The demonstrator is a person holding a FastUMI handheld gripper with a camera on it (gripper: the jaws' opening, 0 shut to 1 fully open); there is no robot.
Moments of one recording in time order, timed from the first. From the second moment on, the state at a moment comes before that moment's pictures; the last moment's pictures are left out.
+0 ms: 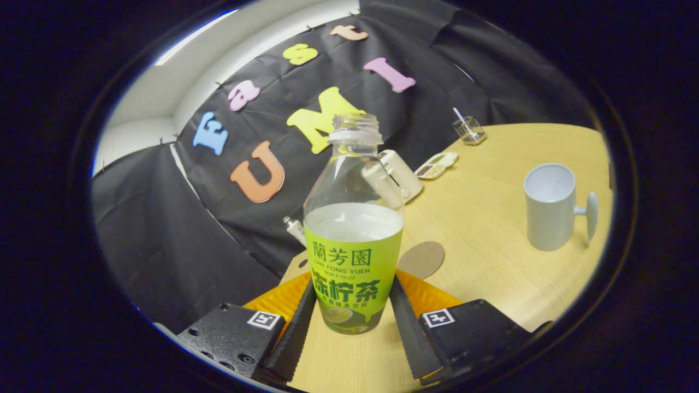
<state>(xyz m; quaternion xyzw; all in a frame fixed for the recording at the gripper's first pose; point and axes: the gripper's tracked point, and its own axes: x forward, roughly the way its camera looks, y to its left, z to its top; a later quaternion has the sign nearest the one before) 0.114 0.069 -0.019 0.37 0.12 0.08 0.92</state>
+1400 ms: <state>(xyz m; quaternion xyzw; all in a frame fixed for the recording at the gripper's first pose) 0.139 0.022 0.019 0.72 0.02 0.11 0.69</state>
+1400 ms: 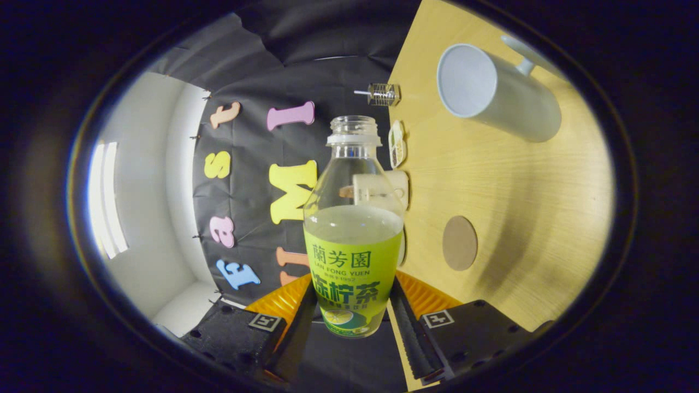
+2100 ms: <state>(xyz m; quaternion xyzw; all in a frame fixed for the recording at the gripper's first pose) 0.138 0.002 0.043 0.78 -0.03 0.12 0.62</state>
